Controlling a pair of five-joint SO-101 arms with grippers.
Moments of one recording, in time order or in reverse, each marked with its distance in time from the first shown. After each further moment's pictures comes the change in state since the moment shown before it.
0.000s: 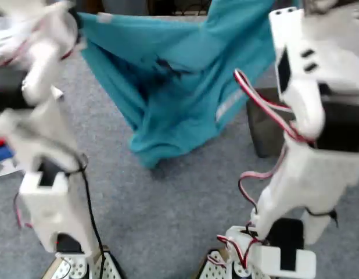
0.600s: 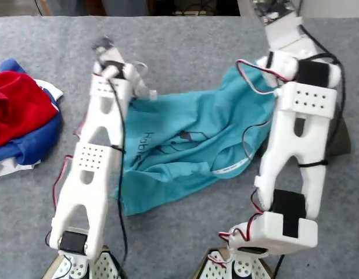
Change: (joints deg) left arm 9.1 56.1 0.1 -3.1 25.1; right arm 4.7 13.3 31.9 -3.7 16.6
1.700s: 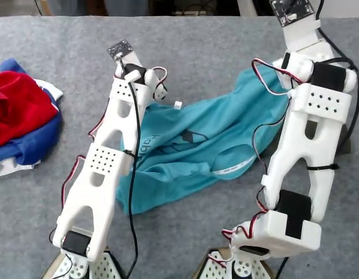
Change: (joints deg) left arm 7.7 2.5 2.5 -1.9 8.4; right arm 6.2 0.1 0.1 -0.7 0.0
